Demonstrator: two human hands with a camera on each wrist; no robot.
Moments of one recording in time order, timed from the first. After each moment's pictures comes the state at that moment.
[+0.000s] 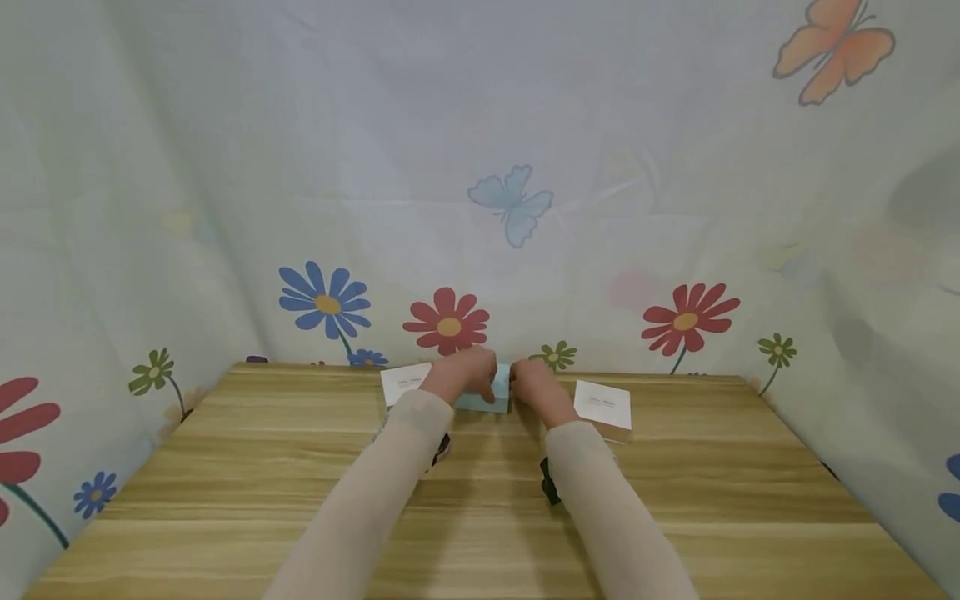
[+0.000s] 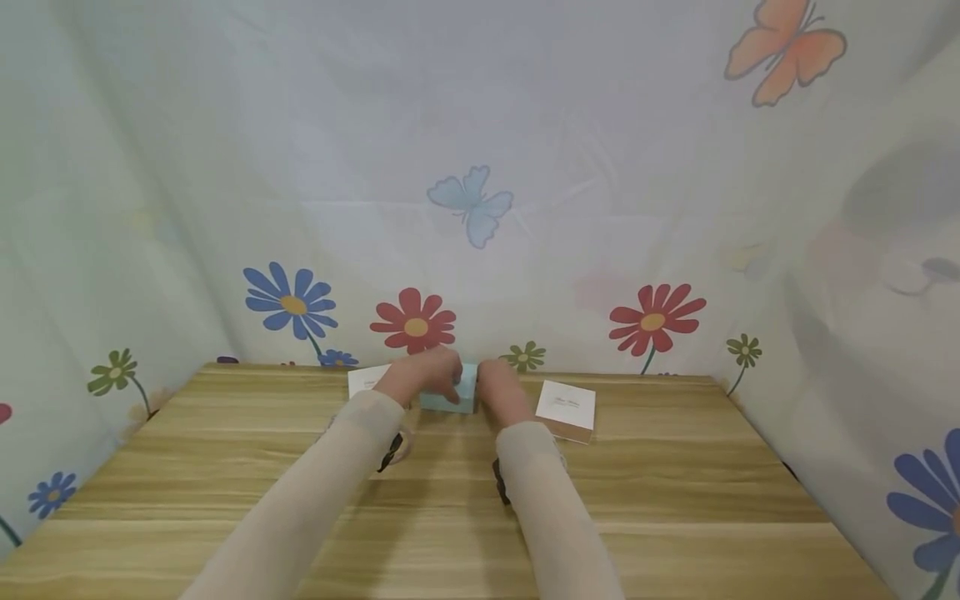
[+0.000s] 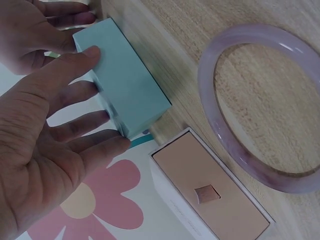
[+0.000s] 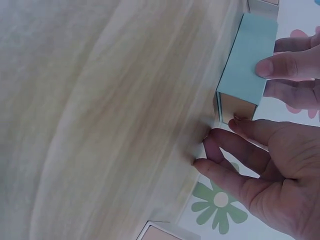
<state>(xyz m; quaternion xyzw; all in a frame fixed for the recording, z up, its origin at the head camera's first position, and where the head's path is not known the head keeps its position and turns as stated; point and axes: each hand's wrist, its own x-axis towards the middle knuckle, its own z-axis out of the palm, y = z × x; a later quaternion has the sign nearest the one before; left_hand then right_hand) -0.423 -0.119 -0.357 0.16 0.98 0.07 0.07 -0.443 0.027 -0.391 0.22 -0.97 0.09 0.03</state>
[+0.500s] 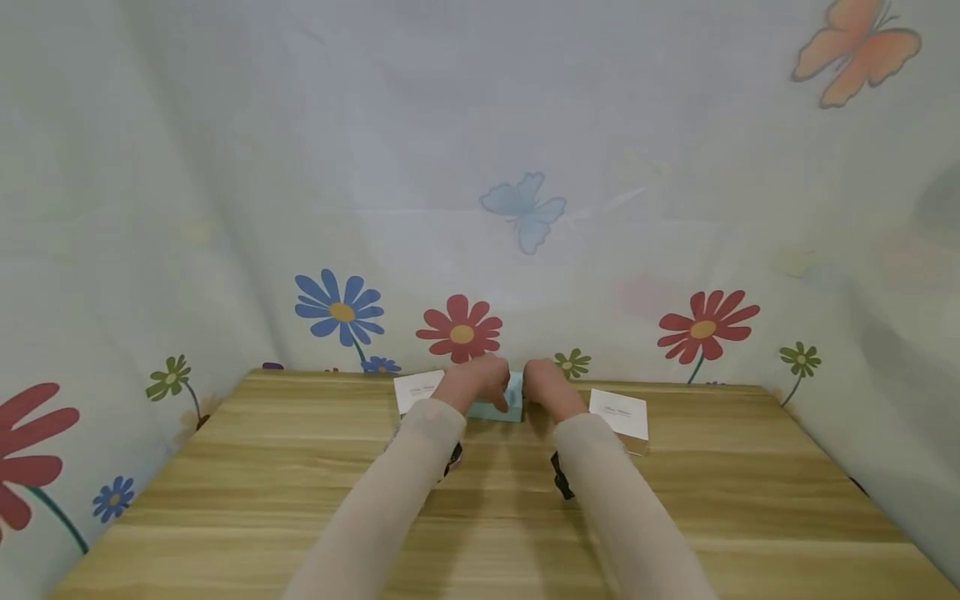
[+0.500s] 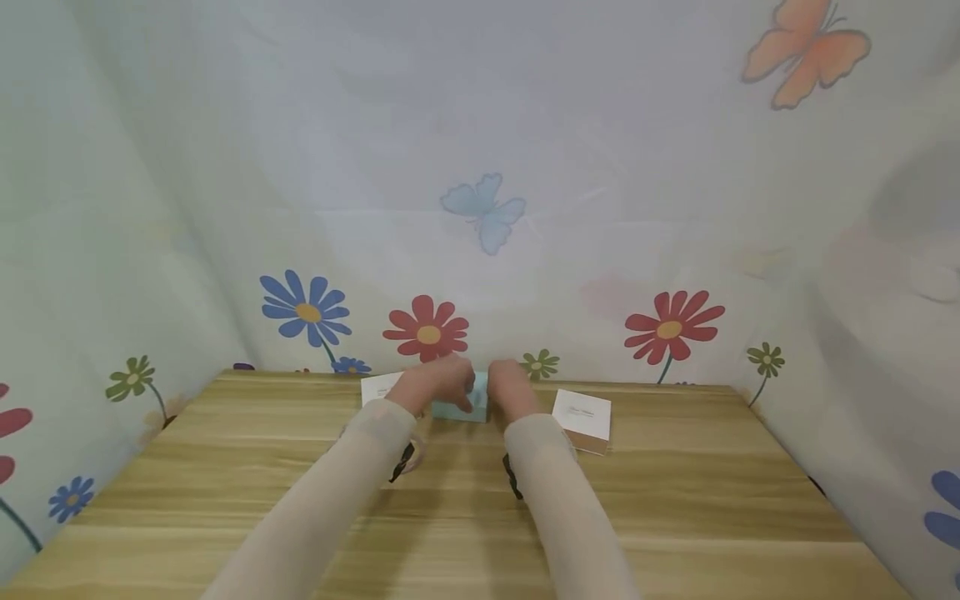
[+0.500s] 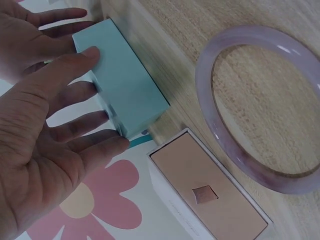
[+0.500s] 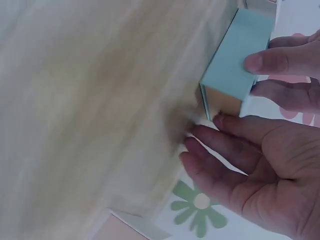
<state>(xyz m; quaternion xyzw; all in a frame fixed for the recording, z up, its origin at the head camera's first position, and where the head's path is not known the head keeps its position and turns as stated) -0.422 -0.122 -0.359 0.16 0.98 0.09 0.07 -0.450 0.016 -0.377 0.19 -0.98 0.06 -0.01</state>
